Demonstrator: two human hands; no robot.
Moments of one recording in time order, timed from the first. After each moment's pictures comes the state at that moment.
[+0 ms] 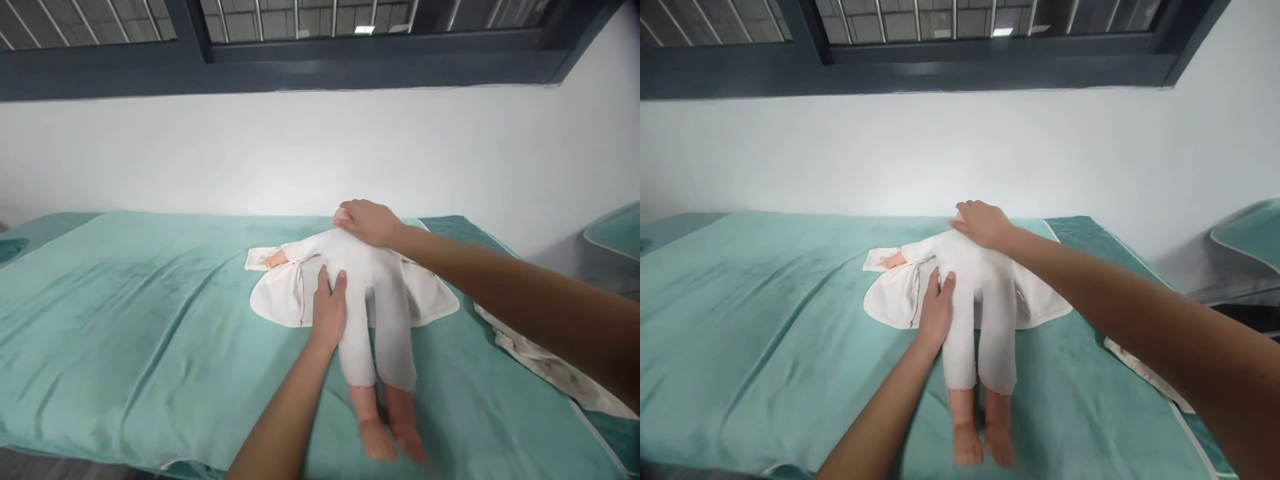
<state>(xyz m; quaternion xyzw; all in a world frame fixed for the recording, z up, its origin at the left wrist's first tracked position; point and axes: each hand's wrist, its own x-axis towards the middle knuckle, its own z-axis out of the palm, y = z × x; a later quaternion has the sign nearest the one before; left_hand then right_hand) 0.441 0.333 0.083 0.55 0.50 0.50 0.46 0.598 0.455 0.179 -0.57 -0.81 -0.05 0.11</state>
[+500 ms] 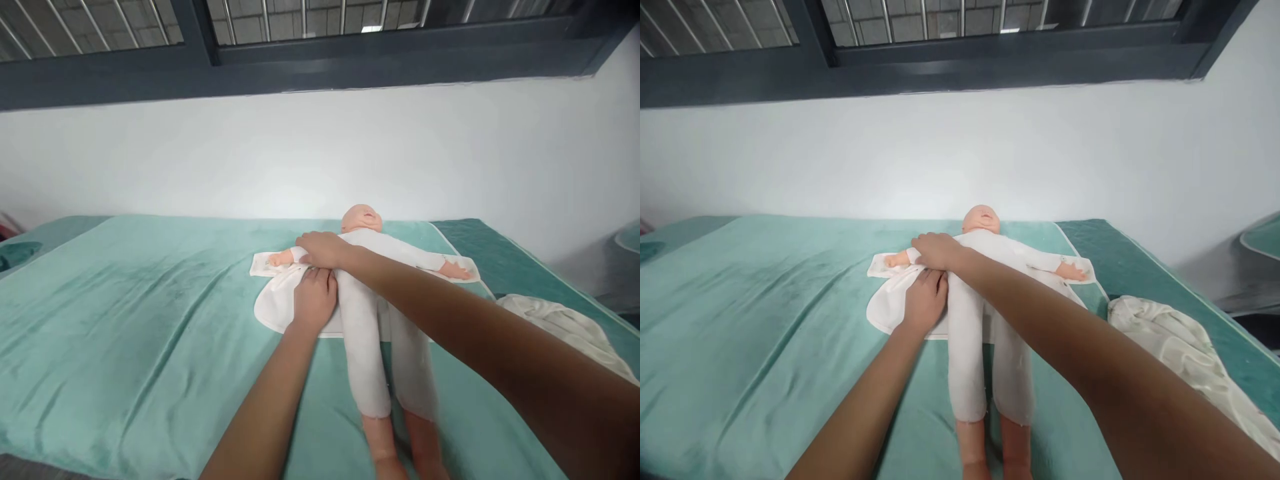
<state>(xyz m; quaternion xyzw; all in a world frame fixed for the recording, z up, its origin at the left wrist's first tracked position) 0.406 0.392 0.074 0.76 0.57 0.31 0.08 0.496 0.477 0.147 -0.43 -0.90 0.00 0.00</state>
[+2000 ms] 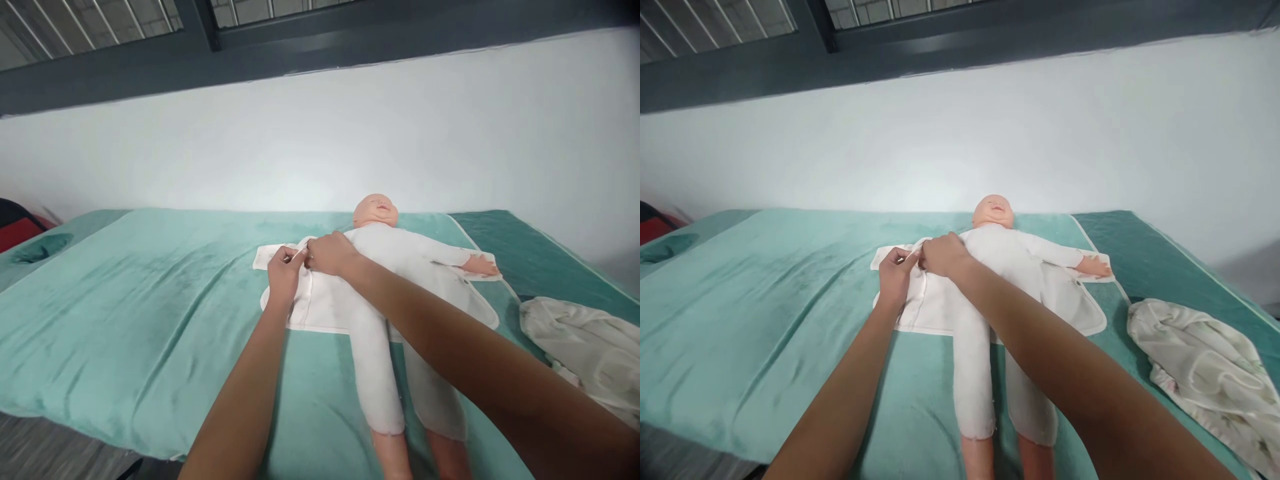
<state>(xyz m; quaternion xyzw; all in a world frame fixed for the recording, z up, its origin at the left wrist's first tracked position) 0.363 0.429 0.073 0.52 0.54 0.59 0.32 0.495 0.467 0.123 -0.50 -0.87 -0.01 0.01</state>
